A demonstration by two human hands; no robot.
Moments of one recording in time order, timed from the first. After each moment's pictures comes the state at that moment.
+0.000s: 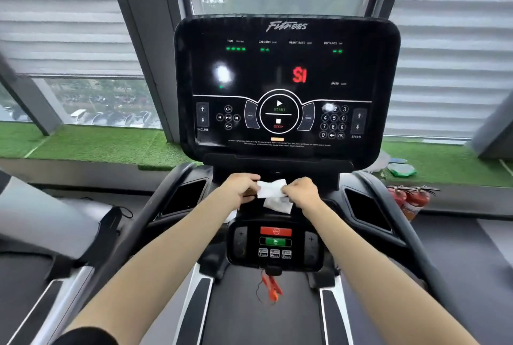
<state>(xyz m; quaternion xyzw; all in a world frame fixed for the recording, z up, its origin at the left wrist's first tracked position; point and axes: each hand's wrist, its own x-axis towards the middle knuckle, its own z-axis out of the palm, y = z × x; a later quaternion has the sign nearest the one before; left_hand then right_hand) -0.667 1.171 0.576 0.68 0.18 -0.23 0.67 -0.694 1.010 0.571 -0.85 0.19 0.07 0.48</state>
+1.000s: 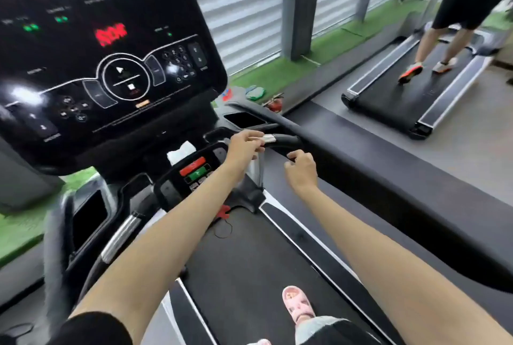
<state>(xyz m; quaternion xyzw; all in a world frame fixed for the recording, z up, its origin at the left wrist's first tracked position) -0.833 1.051 0.589 0.73 -0.23 -0.30 0.56 -0.952 0.983 0.547 -0.75 0.49 -0.20 0.39</state>
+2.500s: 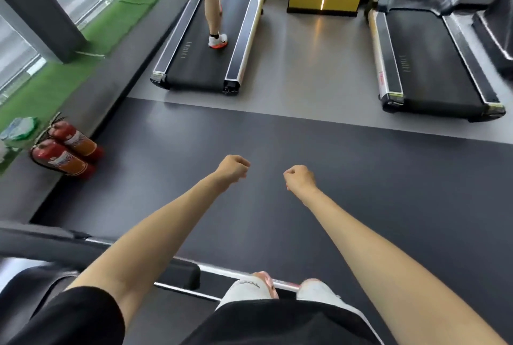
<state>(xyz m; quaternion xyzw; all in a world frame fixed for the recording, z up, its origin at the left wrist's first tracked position) -1.488 0.575 0.462 0.72 -0.48 -0.49 0.15 -1.671 0.591 0.445 -0.53 0.74 -0.12 0.41</state>
